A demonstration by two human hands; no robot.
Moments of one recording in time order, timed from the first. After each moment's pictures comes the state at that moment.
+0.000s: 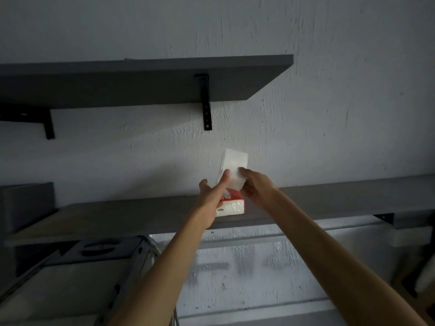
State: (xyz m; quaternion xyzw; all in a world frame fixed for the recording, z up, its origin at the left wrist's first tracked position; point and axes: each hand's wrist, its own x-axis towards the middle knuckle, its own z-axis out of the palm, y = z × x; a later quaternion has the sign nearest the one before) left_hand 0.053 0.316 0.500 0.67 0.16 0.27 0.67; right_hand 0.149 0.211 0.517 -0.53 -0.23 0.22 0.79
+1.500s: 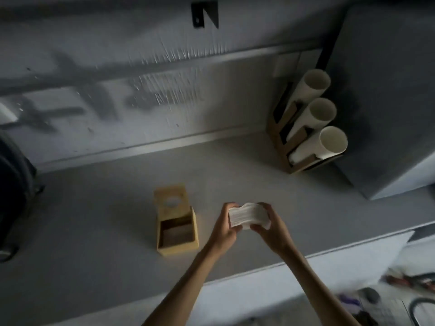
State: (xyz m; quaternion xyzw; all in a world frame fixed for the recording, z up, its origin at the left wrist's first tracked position) left_hand 0.134 -0.187 0.041 0.81 0.13 0.03 0.57; right_hand 0.205 -0.346 0.028 -0.82 -0.16 0.16 0.53
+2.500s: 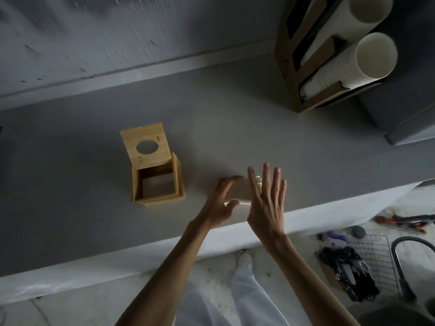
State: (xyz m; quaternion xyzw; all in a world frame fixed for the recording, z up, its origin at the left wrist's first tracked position) left_hand 0.122 -0.207 -0.085 0.88 0.08 -0.02 0.47; right_hand 0.162 -0.359 -0.070 -0.96 -0.23 0.03 0.16
